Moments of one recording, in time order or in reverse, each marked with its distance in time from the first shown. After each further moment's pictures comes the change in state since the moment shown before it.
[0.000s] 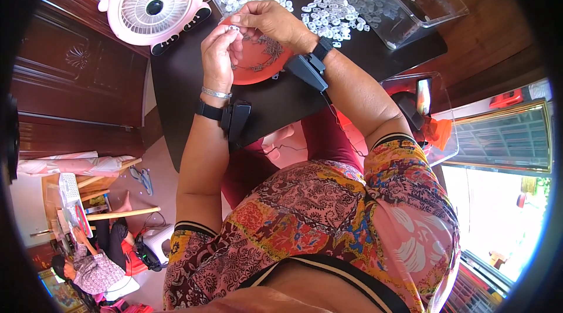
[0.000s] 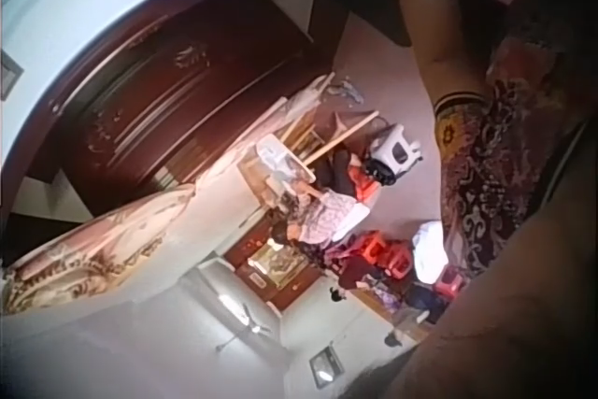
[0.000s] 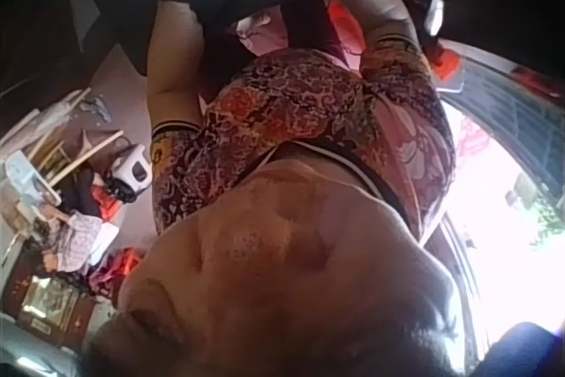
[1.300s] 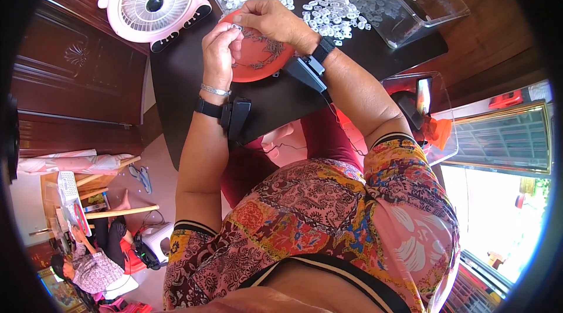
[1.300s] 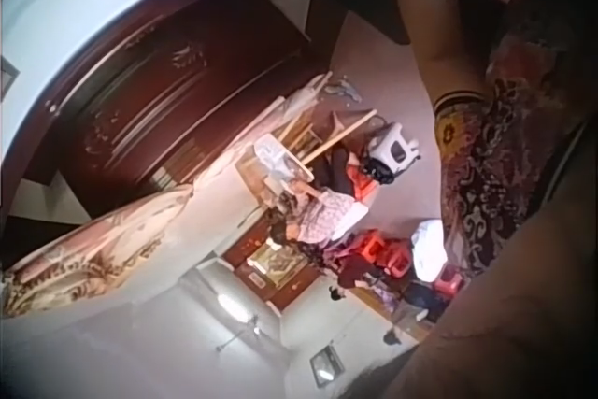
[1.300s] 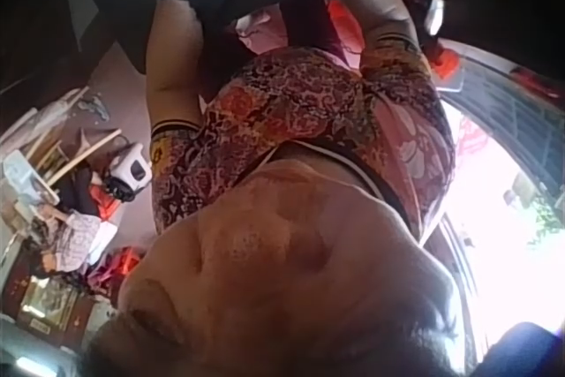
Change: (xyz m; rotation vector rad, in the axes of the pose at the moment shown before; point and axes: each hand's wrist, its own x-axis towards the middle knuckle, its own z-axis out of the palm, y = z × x) left_hand 0.001 -0.002 -0.004 0.002 0.004 0.029; right_hand 0.001 0.001 0.000 -0.278 0.004 -0.078
